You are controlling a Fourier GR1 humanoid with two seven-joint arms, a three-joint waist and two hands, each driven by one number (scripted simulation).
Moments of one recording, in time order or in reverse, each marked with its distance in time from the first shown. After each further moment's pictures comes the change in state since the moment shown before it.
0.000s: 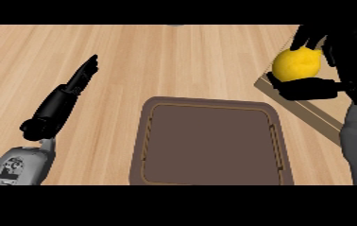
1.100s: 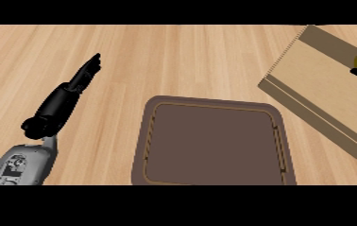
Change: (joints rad) left arm -0.016 -0.028 0.024 0.010 -0.023 -0.044 -0.009; right arm -0.160 -0.380 -0.189 0.860 -0.007 0.210 -0.417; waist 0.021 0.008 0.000
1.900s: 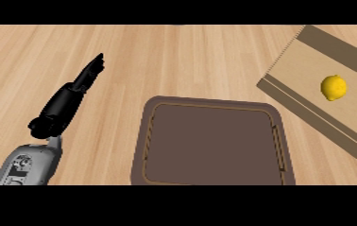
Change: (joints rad) left arm -0.002 -0.032 0.000 -0.008 -0.029 0.008 0.016; right arm -0.125 0.003 -0.205 0.351 -0.221 0.060 -0.363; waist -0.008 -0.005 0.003
